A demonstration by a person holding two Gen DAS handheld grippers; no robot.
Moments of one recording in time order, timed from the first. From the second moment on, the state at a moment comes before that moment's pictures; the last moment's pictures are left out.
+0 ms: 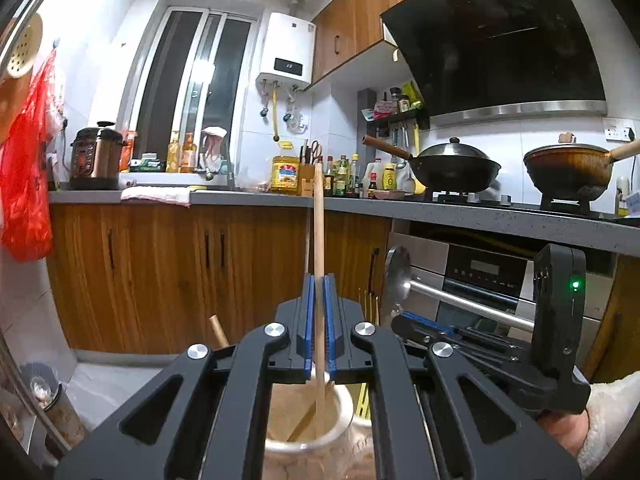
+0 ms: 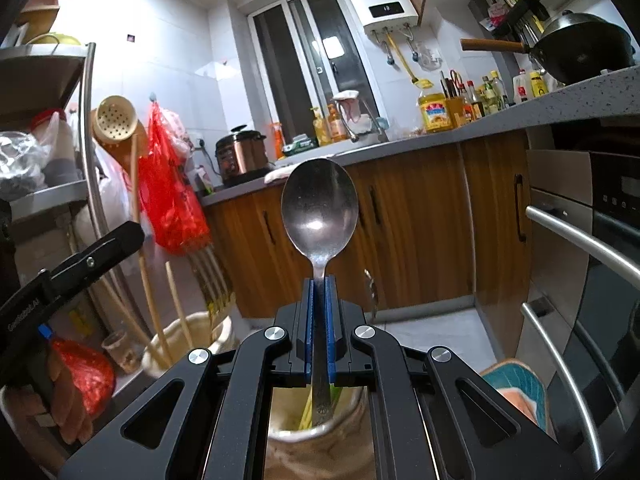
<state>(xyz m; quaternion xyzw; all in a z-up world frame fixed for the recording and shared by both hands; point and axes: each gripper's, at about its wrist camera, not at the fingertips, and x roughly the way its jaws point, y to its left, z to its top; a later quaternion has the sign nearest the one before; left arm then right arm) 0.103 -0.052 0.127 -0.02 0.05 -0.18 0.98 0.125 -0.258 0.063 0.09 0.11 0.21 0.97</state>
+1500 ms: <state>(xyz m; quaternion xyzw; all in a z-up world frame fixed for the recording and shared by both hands) 0.112 -0.065 0.090 0.02 0.23 -0.13 0.96 0.121 -0.255 0.041 0.08 0.22 0.19 0.95</state>
